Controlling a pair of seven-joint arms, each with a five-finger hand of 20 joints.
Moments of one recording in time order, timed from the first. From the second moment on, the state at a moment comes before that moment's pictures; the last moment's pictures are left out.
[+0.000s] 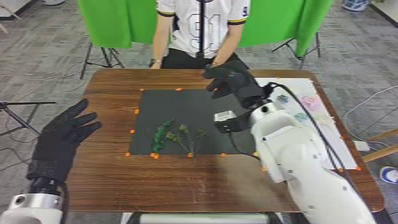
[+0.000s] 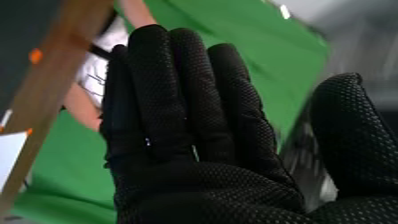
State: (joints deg) left arm 142.6 -47.8 -102.3 -134.8 42.4 24.3 19.7; right arm -84.4 -65.2 66.3 -120.6 -91.9 7.7 24.5
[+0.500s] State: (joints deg) left arm 146.6 -52.0 -105.7 -134.4 41.5 24.0 23.3; right arm -107.3 -63.4 88.5 -119.9 -53.7 7.6 3.8
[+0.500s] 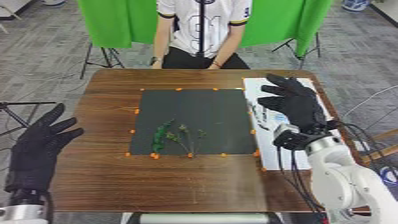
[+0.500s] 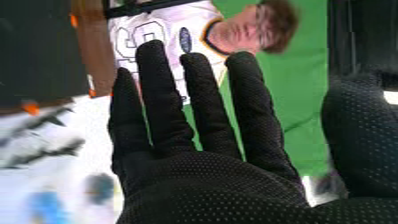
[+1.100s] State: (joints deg) left arm 142.3 -50.6 -101.0 -133.8 41.6 24.0 22.2; right arm -109.3 -64.7 88.5 -119.2 -53.5 8.8 1.7
